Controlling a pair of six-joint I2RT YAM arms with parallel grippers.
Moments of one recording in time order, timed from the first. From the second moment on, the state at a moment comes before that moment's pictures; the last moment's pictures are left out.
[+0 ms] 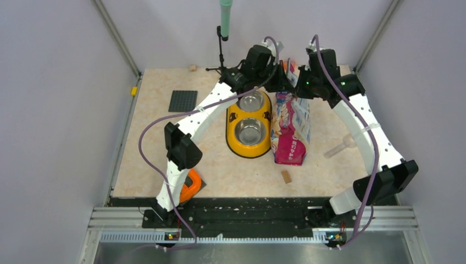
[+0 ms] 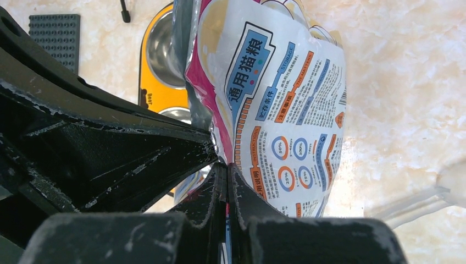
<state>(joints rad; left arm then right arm) -0.73 2.18 2.38 -0.64 0.31 -0.65 0.36 1.48 1.71 -0.92 0.08 0.37</state>
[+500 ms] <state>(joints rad) -0.71 2.18 2.34 -0.71 0.28 -0.63 0.34 1.37 1.61 -0.86 0.11 0.45</state>
